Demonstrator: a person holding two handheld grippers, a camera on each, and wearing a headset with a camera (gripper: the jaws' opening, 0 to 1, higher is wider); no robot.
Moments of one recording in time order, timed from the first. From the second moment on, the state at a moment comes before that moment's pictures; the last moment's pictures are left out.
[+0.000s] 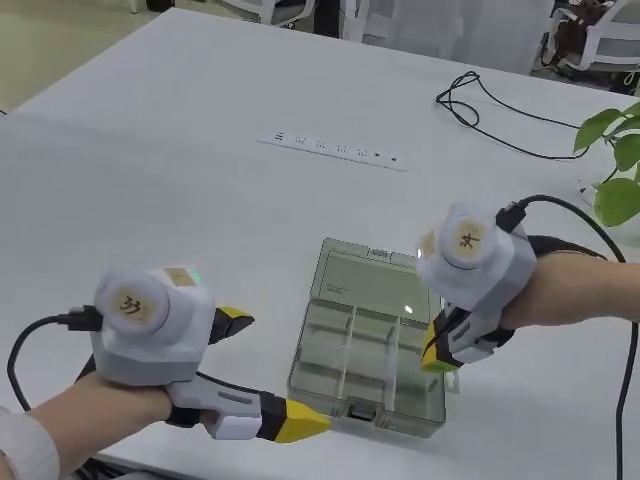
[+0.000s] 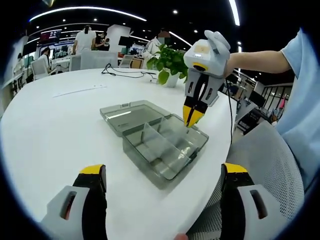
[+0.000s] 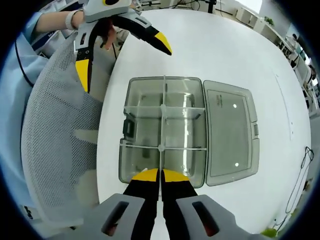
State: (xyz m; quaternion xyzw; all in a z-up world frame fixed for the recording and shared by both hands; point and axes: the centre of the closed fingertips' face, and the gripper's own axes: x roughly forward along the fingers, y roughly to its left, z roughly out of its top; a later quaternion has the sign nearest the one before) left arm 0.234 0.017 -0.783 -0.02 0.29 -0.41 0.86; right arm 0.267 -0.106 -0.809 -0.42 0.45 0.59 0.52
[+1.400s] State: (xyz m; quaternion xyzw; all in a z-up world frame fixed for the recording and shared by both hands) left arm 0.239 0.014 -0.771 0.00 0.28 -0.43 0.86; right arm 0.273 -0.091 -0.778 -0.30 0.31 0.59 0.68
